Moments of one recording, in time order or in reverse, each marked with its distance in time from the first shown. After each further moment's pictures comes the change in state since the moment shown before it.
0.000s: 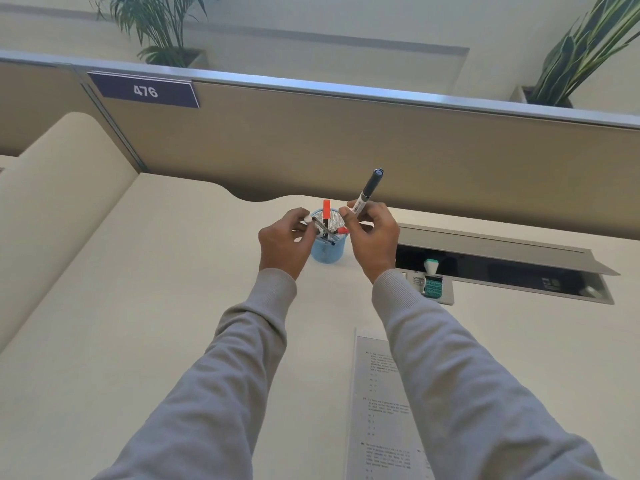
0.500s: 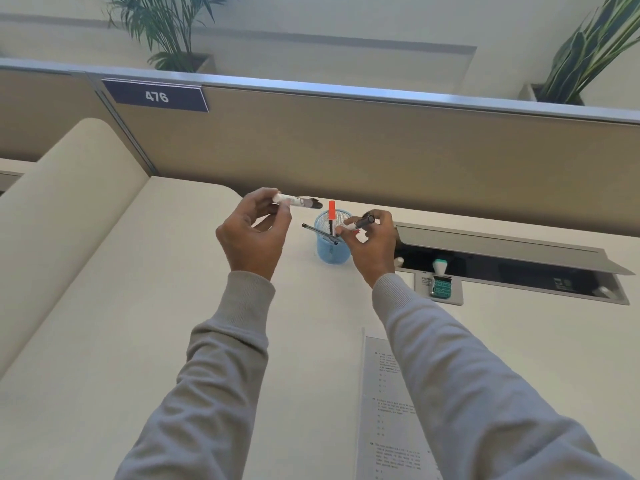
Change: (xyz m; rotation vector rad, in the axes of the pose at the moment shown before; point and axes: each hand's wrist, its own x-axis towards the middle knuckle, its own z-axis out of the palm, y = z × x) left_hand 0.012 0.032 -0.058 -0.233 0.286 -0.032; right_hand -0.011 0.001 0.010 -0.028 -0.083 0.137
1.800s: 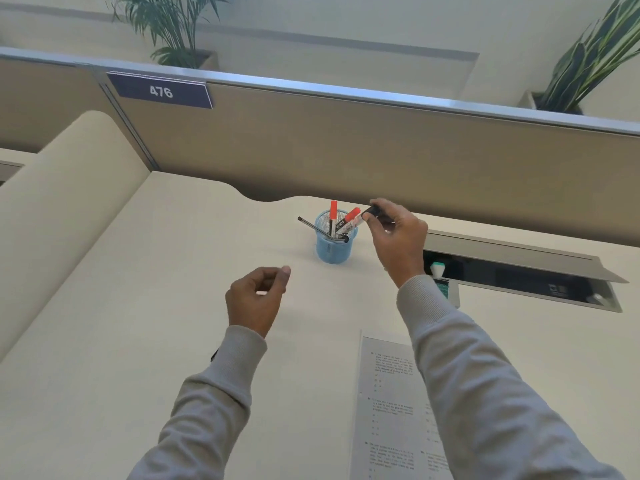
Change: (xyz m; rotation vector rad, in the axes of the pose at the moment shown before) left_hand -0.082 -0.038 -0.047 0.186 -0.212 -0.509; right_hand 0.010 -0.015 -0.044 -0.199 0.062 -0.331
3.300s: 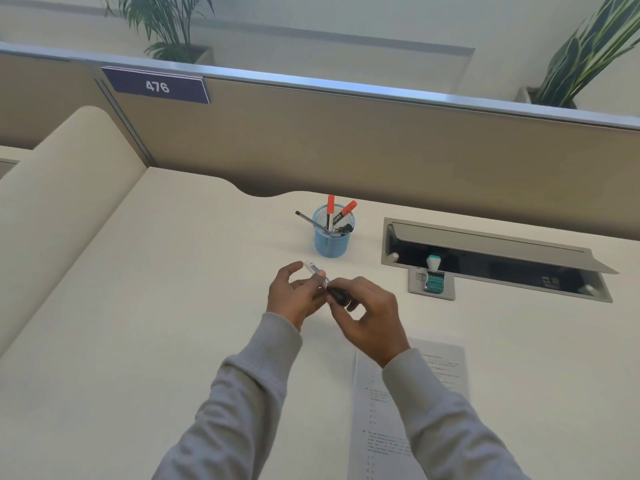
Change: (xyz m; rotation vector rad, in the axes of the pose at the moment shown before) left_hand -0.025 0.033 0.044 -0.545 -0.230 -0.537; right_hand -0.128 -0.027 -0.017 0.031 -0.321 -0.202
